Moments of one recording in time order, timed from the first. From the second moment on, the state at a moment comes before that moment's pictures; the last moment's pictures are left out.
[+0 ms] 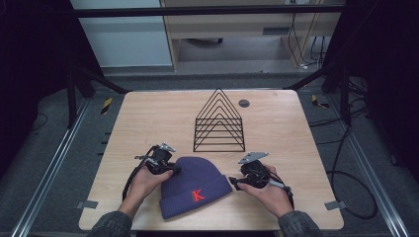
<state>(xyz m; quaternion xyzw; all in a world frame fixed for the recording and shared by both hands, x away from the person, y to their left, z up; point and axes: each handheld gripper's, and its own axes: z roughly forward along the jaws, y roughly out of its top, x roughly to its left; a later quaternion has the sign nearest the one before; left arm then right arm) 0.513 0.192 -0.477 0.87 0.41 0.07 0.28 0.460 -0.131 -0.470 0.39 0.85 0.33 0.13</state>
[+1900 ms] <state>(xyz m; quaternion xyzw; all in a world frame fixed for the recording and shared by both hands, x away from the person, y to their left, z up) 0.472 0.174 -0.270 0.88 0.20 0.21 0.38 0.485 -0.089 -0.413 0.26 0.89 0.34 0.13</state>
